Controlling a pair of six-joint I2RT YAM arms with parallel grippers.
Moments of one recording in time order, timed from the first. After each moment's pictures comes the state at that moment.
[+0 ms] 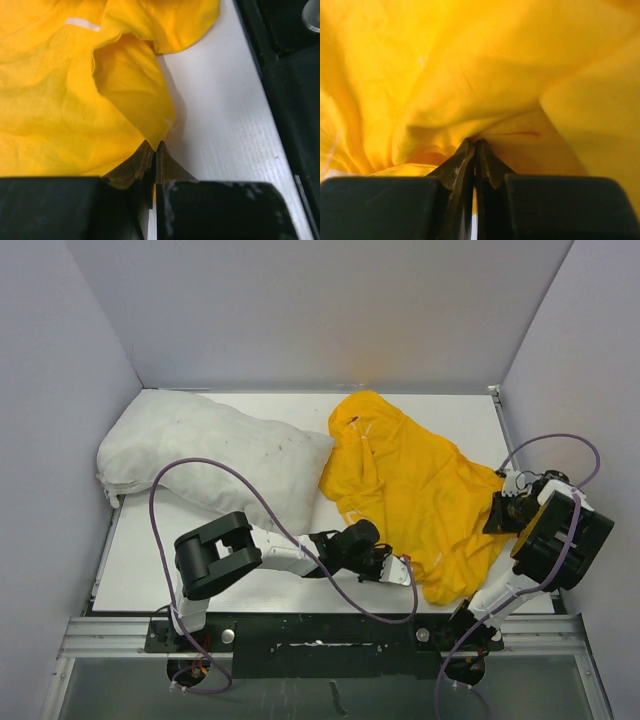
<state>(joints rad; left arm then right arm) -1.20 1.93 1.02 0.29 0.38 0.56 -0.65 1.69 0.97 -0.74 -0.46 -0.69</state>
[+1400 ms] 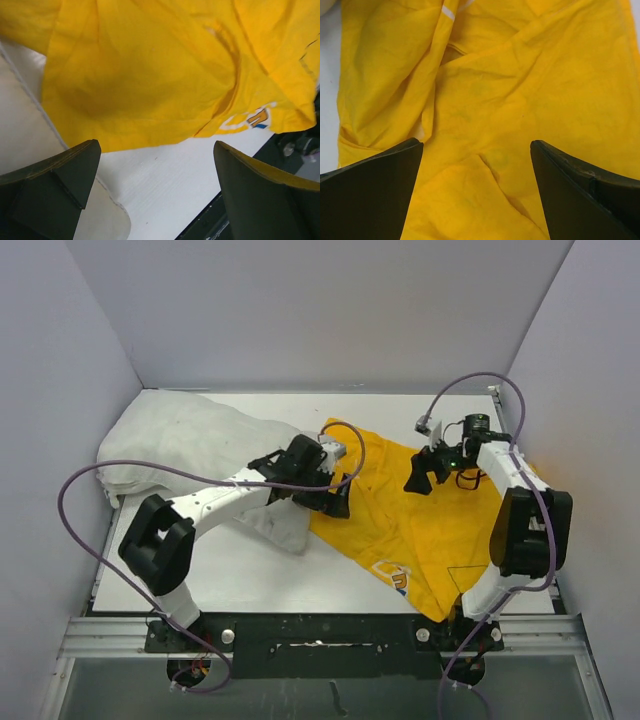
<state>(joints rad) -0.70 1.68 1.24 -0.39 0.34 -0.37 -0.11 1.66 1.22 -0.72 -0.82 -0.76</state>
